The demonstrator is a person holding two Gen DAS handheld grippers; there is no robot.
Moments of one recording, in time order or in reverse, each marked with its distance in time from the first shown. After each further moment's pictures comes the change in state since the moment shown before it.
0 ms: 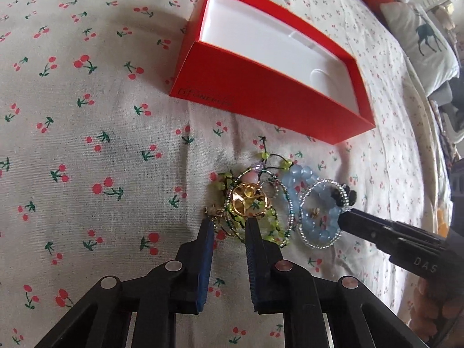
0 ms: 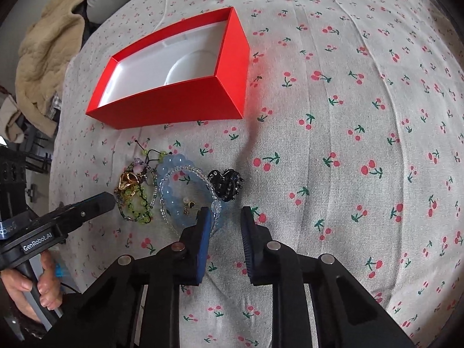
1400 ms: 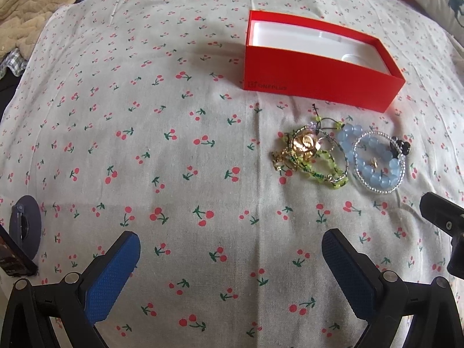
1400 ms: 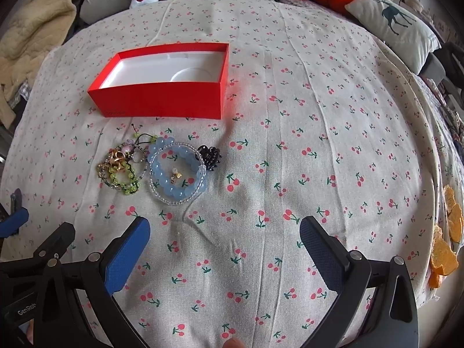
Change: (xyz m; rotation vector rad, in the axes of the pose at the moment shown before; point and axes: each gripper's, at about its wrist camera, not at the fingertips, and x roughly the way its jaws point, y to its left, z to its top) left arm -0.043 -0.026 -0.077 0.105 -0.214 0.474; right arm -0.043 0.040 -0.060 -0.068 -0.208 -0.348
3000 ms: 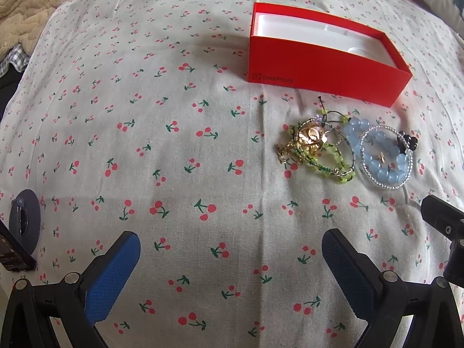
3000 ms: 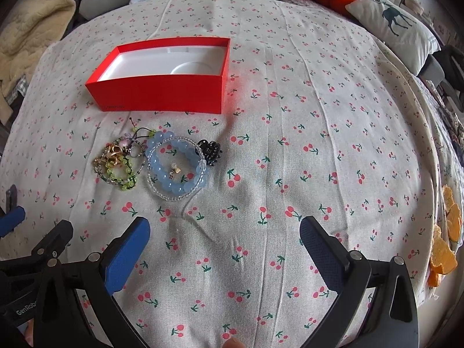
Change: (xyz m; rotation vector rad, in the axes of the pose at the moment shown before) left arm 0.009 -0.002 -0.001 0.004 0.025 0.025; right arm 0.006 0.008 -0.003 -0.022 0.007 -0.029
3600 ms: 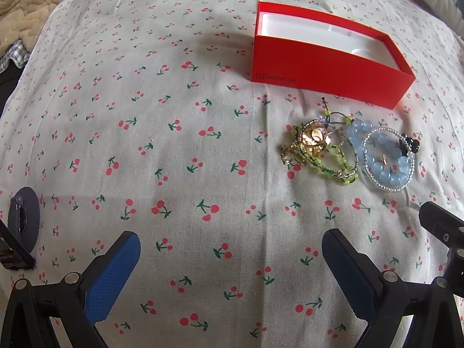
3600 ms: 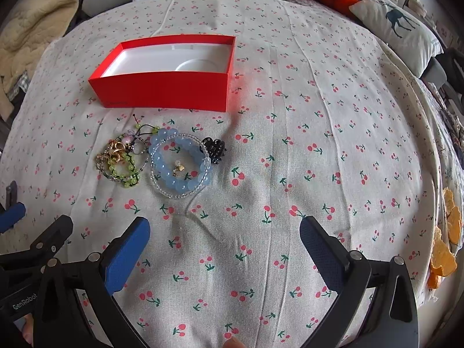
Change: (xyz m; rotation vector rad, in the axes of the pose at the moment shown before) left arm 0.000 0.003 -0.002 -0.014 0.005 -0.004; right arm 0.002 0.002 0.000 -0.015 0.006 0.005
